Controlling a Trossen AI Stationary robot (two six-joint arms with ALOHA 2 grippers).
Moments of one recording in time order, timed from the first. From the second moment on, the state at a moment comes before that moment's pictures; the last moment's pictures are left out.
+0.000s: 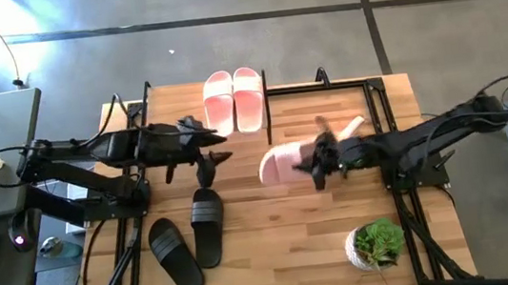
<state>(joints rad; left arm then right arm) 0.04 1.14 1.20 -0.51 -0.28 -0.39 0.16 1.08 0.63 0.09 0.28 0.73</state>
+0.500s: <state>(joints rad) 0.33 1.19 1.20 -0.25 0.05 -0.55 0.09 1.00 0.84 0.18 0.54 0.23</state>
